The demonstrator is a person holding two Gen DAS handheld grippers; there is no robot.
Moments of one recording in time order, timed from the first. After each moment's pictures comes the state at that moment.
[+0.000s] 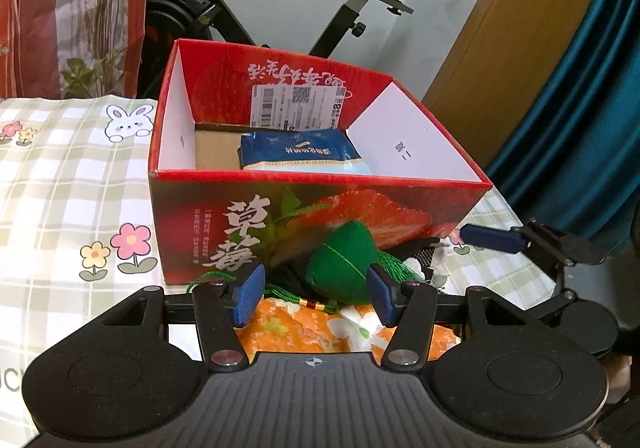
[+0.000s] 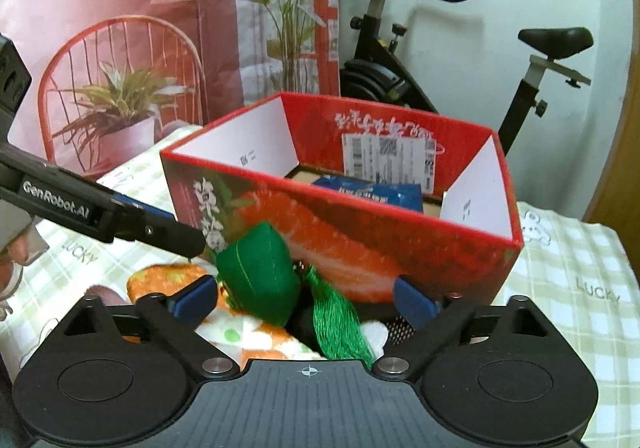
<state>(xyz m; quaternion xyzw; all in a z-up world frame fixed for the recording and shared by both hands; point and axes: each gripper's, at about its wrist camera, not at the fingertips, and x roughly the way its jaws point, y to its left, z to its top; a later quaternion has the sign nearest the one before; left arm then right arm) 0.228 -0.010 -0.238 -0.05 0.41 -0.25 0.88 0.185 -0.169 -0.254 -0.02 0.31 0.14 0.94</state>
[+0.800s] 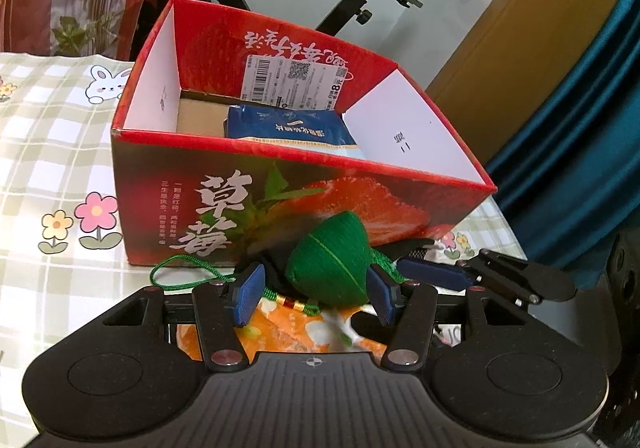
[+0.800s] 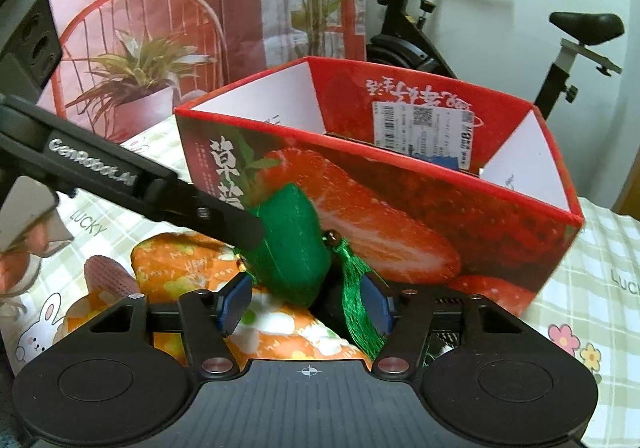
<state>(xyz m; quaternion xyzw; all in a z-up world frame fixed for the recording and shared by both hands) 0.250 -0.021 -0.263 -0.10 0.43 -0.26 0.86 0.200 -0.154 -0.279 -0.03 0.34 0.18 0.92</state>
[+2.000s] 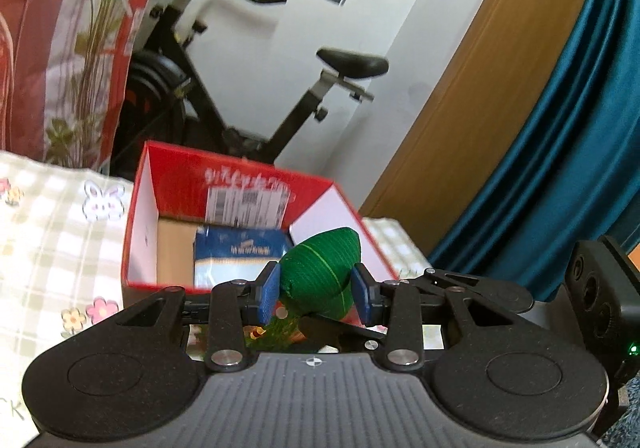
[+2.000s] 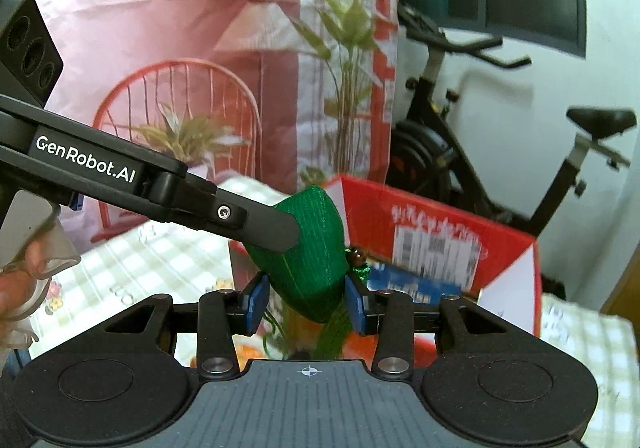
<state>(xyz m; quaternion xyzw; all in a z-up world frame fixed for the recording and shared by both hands) 0.208 -0.013 -0.158 -0.12 0.30 -0.28 0.90 0.188 -0.134 -0.174 -0.06 0.24 0.21 0.95</state>
